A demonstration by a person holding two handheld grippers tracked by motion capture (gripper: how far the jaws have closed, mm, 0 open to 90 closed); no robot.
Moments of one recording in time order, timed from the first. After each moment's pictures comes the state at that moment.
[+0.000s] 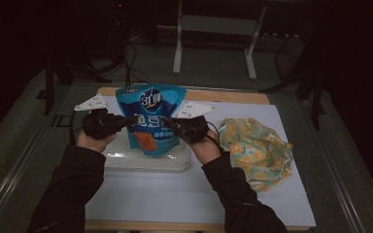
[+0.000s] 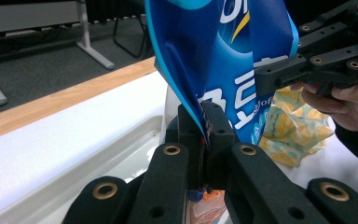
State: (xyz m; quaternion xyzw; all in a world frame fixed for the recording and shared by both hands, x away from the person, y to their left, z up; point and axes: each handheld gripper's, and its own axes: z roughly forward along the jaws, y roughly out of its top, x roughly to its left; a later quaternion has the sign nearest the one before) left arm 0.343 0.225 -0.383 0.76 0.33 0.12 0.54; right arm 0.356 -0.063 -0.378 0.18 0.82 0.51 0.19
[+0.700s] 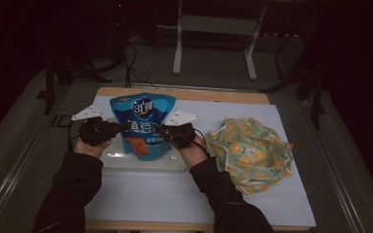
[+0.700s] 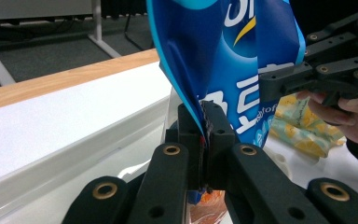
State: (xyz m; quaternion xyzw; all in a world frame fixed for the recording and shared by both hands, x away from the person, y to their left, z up) left arm 0.350 0.250 -0.432 0.75 0.36 0.12 0.55; right arm 0.366 -0.034 -0.425 0.19 0.82 0.51 0.18
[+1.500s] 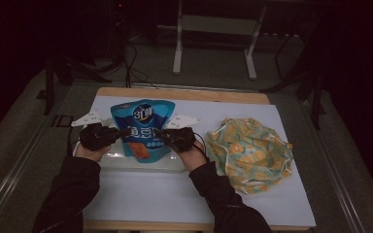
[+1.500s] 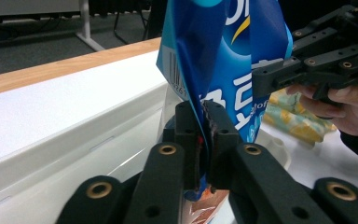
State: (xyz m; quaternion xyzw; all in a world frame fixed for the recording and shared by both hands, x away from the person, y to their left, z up) left arm 0.348 0.253 -0.449 0.75 0.34 0.11 0.55; right arm 0.367 -0.038 -0.441 0.21 0.82 0.52 0.15
